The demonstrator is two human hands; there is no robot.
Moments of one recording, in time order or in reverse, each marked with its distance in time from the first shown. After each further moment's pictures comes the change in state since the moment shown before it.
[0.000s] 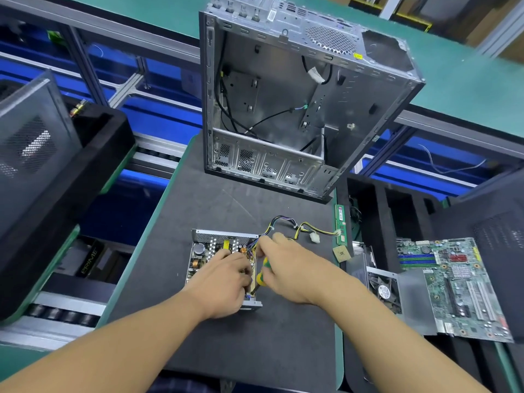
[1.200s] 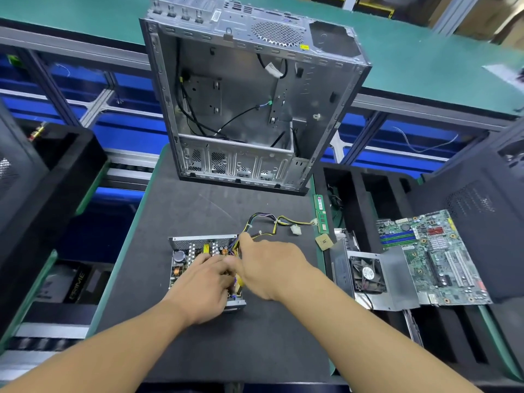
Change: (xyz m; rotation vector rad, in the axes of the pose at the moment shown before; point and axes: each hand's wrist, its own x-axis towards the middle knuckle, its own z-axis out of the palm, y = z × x) left_hand 0.001 0.001 0.001 0.047 -0.053 0.011; right_hand -0.007 -0.009 0.007 -0.126 0.124 0.143
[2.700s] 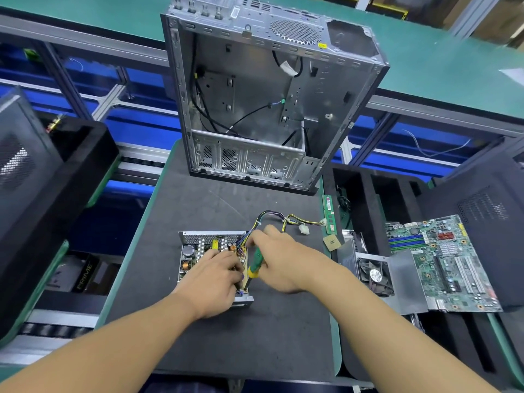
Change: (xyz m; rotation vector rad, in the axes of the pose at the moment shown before) left_hand -0.002 0.001 0.002 -0.026 0.086 -0.018; right_hand 0.007 0.018 0.000 0.250 -0.142 -0.067
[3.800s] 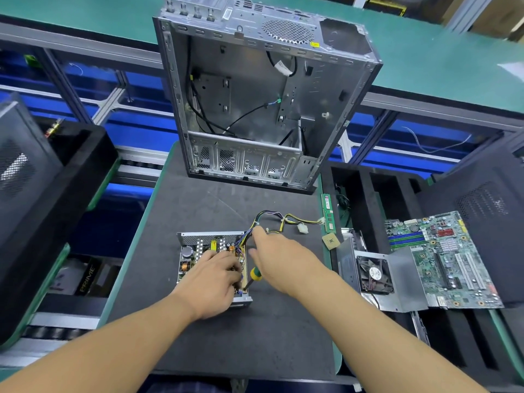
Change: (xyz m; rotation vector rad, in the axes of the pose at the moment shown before) left_hand 0.001 0.000 0.001 -0.010 -0.020 -0.013; right_hand -0.004 -0.003 0.009 -0.172 0.189 0.044
